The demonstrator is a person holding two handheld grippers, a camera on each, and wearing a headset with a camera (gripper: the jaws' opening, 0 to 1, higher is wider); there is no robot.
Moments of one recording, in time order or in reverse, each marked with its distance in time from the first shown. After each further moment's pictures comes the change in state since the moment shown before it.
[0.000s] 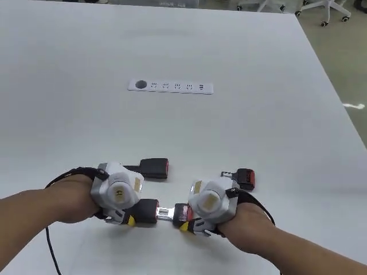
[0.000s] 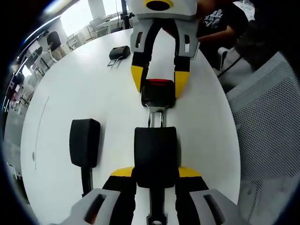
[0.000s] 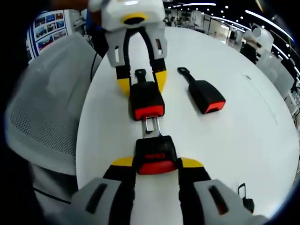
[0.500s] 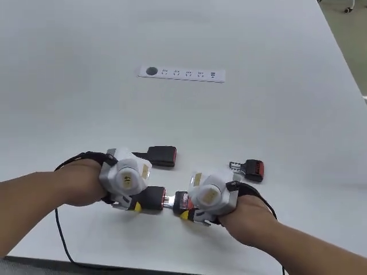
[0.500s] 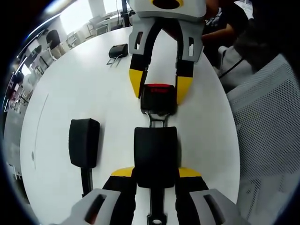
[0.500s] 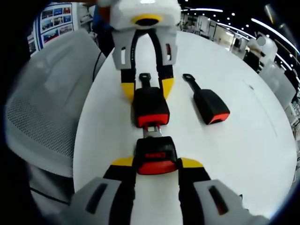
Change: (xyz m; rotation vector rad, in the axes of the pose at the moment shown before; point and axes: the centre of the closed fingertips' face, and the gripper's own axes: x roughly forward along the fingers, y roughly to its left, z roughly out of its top) left arm 0.000 0.000 0.000 -0.004 0.022 -0.006; right arm 0.007 0.003 0.012 -0.066 -0.024 -0.007
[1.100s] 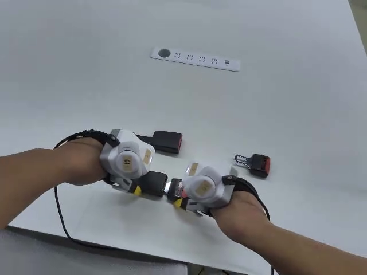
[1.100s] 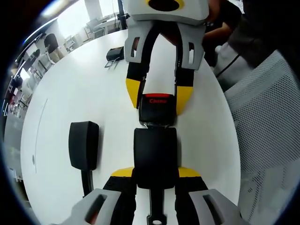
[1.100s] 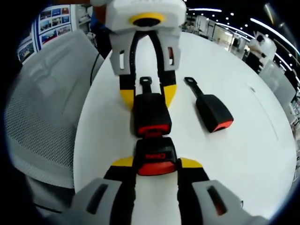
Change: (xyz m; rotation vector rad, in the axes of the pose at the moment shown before) left arm 0.001 0.000 0.002 0.028 -0.017 -0.001; right arm 0.011 0.002 0.016 0.007 0.002 -0.009
